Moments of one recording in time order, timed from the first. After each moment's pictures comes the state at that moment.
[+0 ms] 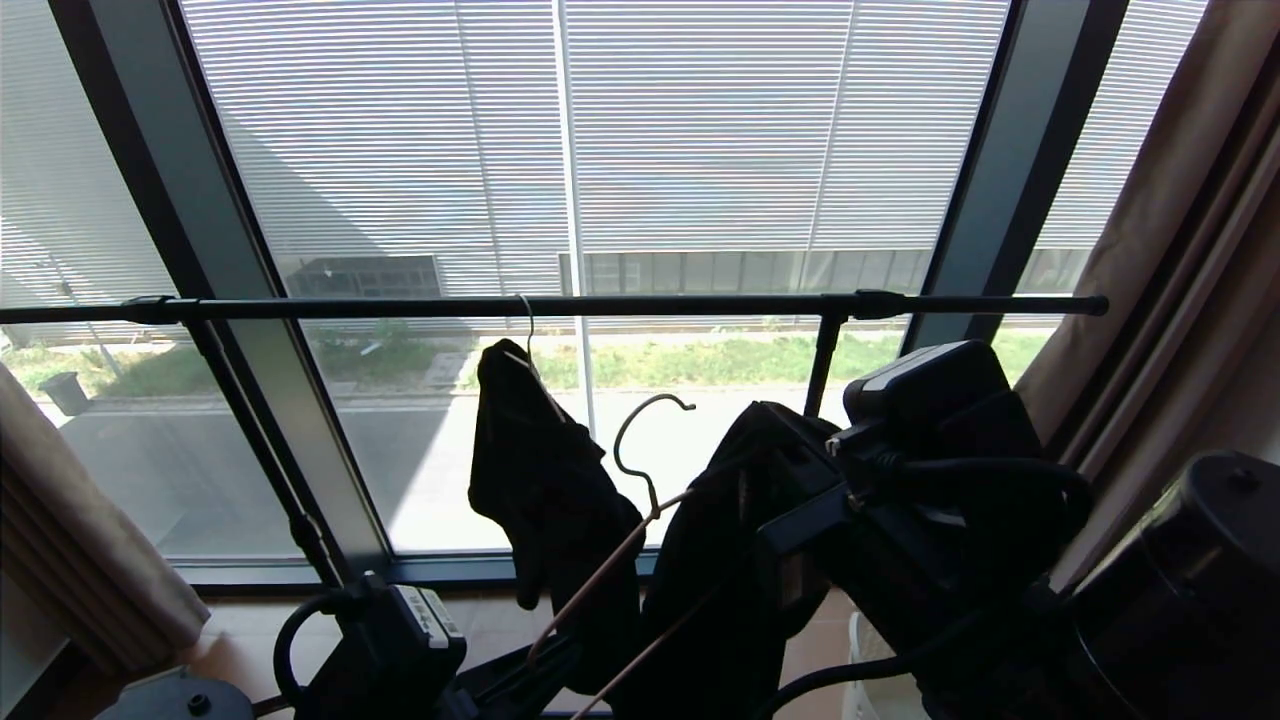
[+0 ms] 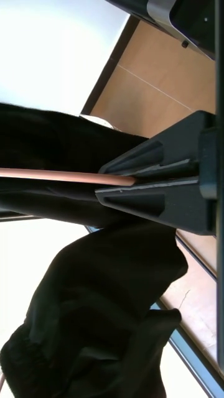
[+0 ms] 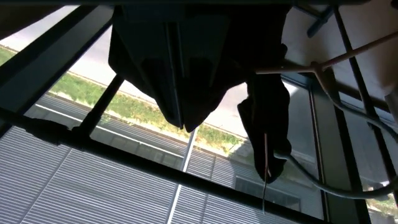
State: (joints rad) left arm -0.90 1.71 0.00 -1.49 0.10 0.01; right arm 1.08 1.67 -0.60 -1.13 -0.69 -0.24
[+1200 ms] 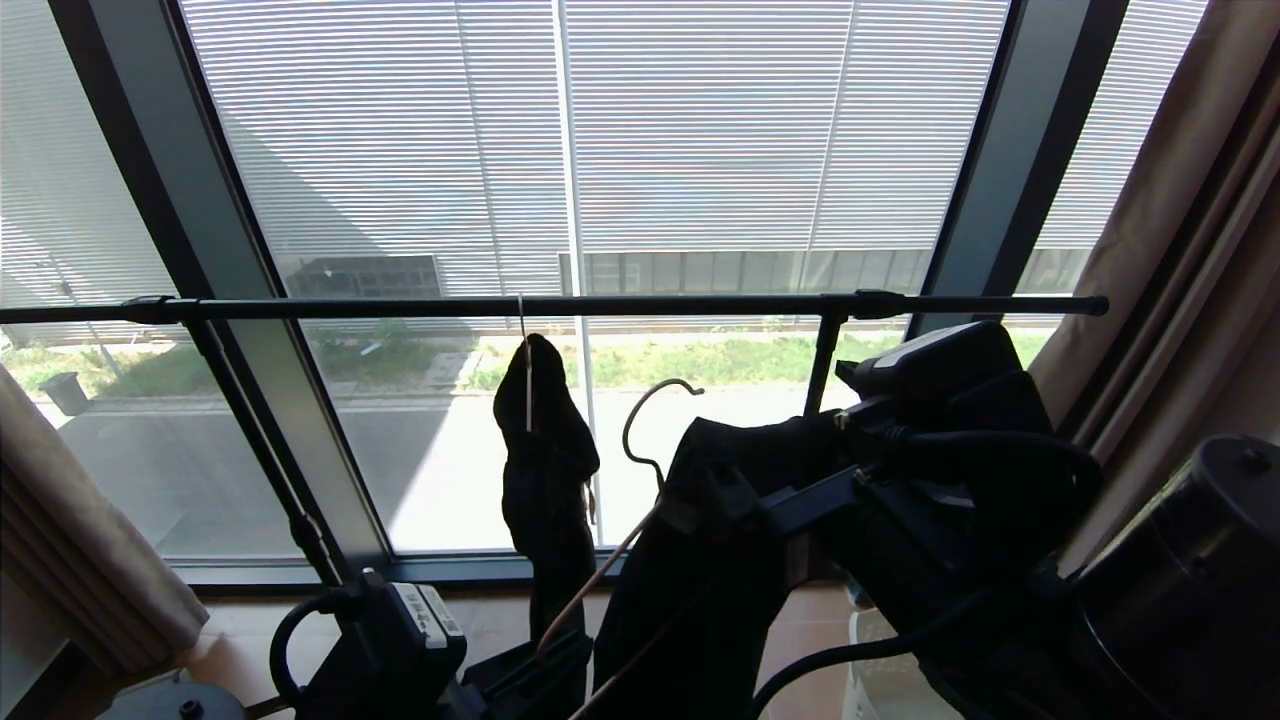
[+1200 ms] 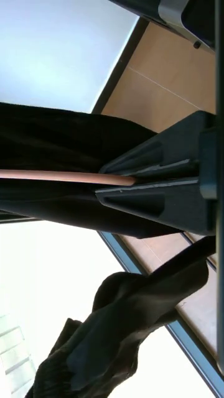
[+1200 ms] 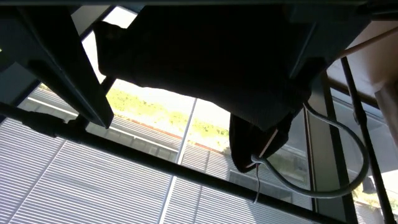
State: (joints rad) left arm -0.91 1.73 0.00 -1.57 0.10 0.01; right arm 1.07 1.67 -0.61 -1.13 -0.73 -0.24
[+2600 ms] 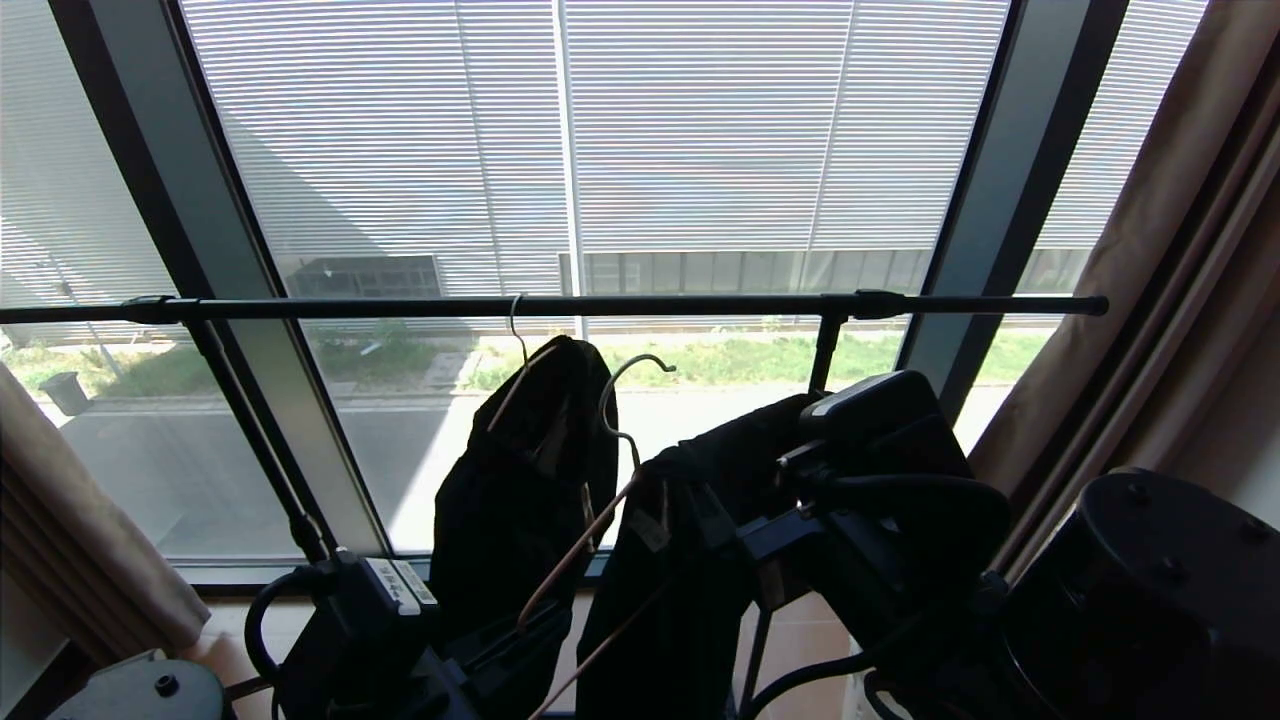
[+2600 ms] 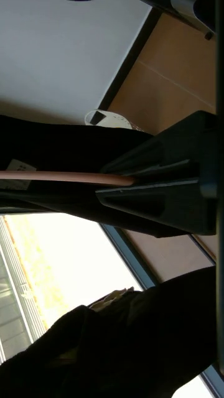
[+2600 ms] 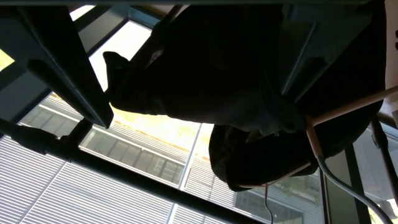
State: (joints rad) left arm -0.86 1.71 0.00 -1.57 0.10 0.00; right arm 1.07 1.72 -0.59 -1.14 -0.73 -0.24
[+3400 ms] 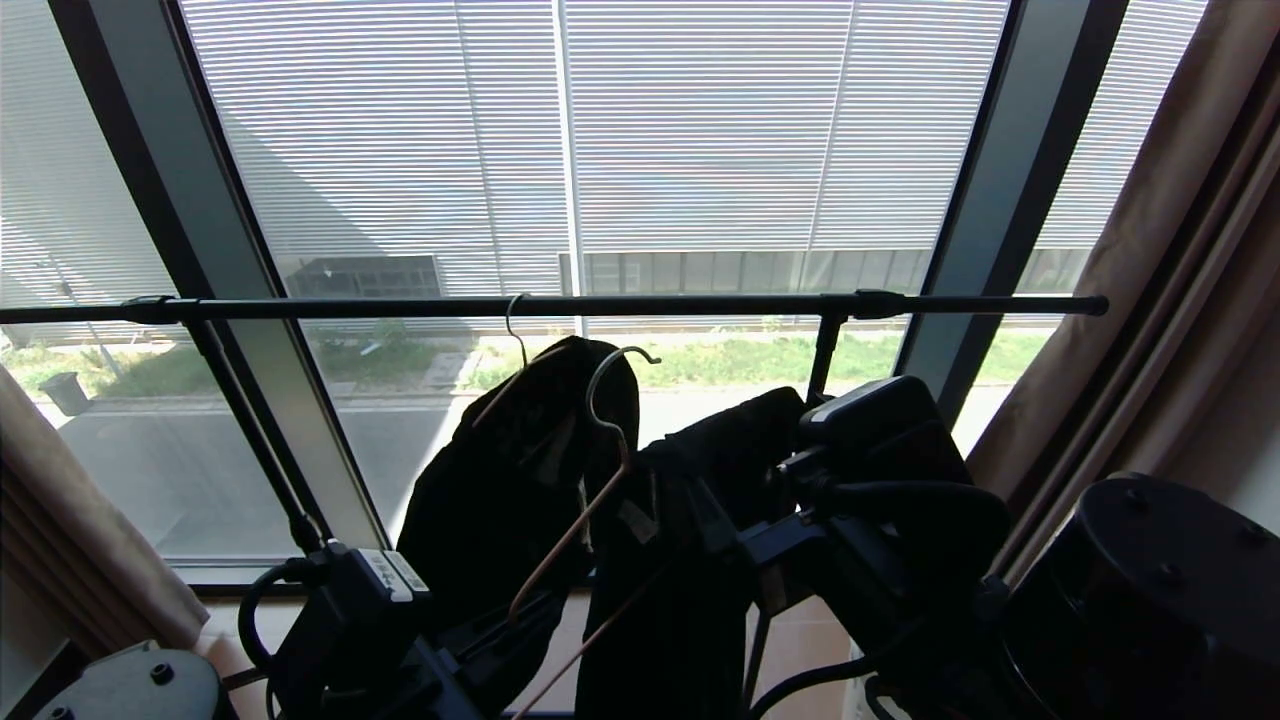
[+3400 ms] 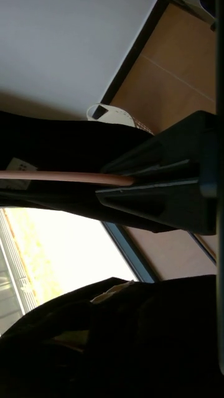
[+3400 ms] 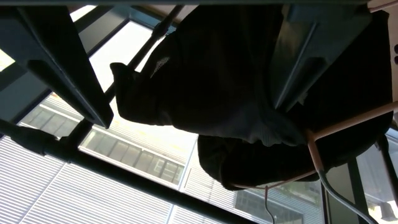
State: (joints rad) left arm -0.83 1.71 0.00 -1.57 0.10 0.00; right arm 1.07 1.72 -0.59 -1.14 -0.73 -0.25
